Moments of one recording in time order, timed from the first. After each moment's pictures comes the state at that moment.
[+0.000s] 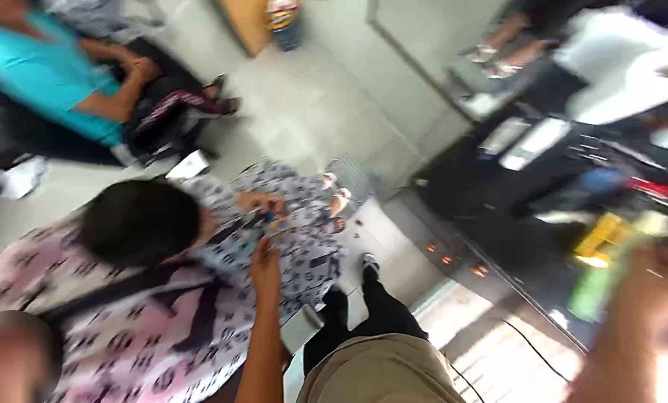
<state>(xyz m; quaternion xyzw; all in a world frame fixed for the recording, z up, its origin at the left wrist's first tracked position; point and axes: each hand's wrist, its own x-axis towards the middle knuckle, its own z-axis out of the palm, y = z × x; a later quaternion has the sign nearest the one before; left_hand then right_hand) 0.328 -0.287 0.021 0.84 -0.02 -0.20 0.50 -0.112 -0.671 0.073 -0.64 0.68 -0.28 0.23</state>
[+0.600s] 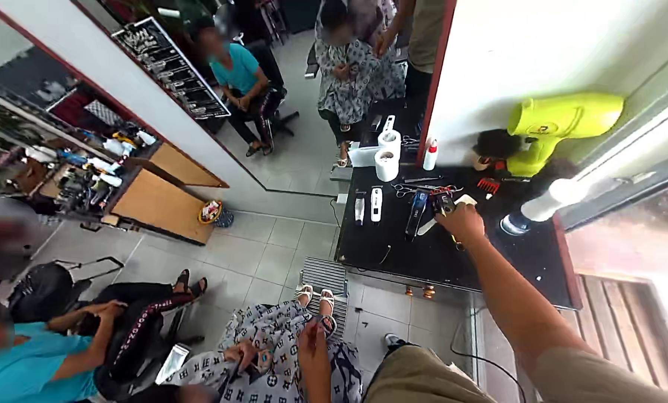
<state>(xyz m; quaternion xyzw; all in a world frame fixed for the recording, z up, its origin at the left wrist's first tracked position) 0.240 -0.393 0.071 0.76 -0.30 -0.28 0.51 -0.099 -0.750 0.046 -0.55 0.78 -0.09 0.29</state>
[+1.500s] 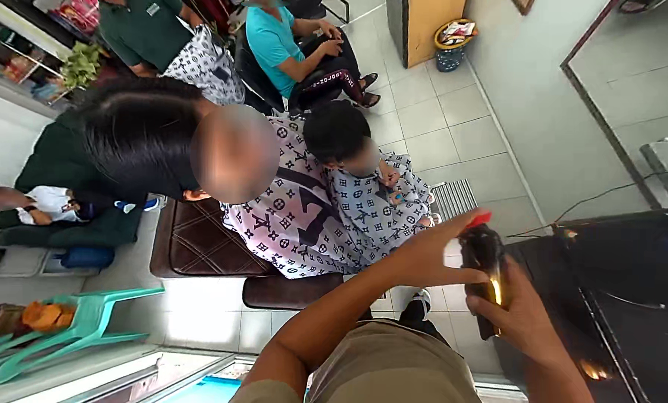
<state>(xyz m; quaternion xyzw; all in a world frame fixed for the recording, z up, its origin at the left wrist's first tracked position) 0.262 -0.322 0.189 0.71 -0.40 -0.30 0.49 0.107 -0.471 0.112 -0.66 0.10 -0.06 0.75</state>
